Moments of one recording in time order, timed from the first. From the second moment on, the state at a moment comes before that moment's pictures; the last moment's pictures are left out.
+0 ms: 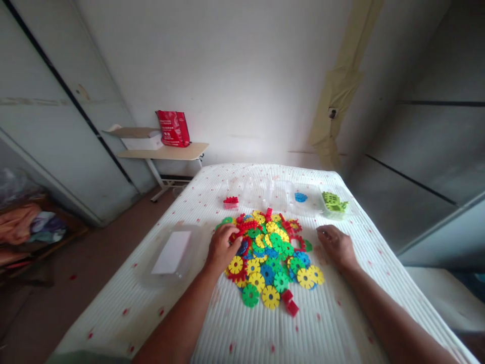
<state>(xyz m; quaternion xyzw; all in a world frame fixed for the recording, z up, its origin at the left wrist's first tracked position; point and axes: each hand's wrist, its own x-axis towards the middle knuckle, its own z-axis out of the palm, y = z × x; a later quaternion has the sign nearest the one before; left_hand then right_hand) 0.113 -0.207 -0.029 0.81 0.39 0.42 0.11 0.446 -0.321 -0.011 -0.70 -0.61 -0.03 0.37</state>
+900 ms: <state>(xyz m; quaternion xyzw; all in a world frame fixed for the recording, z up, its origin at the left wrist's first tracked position) 0.114 -0.212 -0.025 0.77 0.40 0.48 0.14 0.453 -0.313 -0.028 -0.72 -0.61 -0.03 0.33</state>
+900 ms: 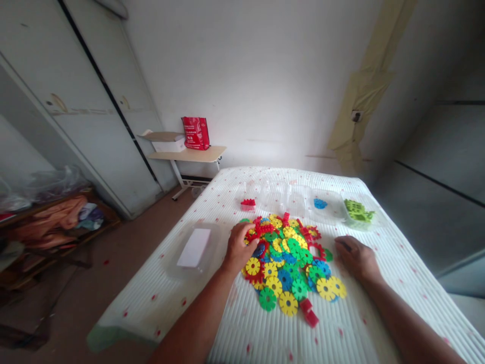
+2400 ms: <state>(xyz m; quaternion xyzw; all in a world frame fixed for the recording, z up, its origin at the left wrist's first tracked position) 0.135 -0.065 0.041 0.78 0.57 0.23 0.13 0.449 -0.314 -0.025 -0.71 -0.62 -0.01 0.34</state>
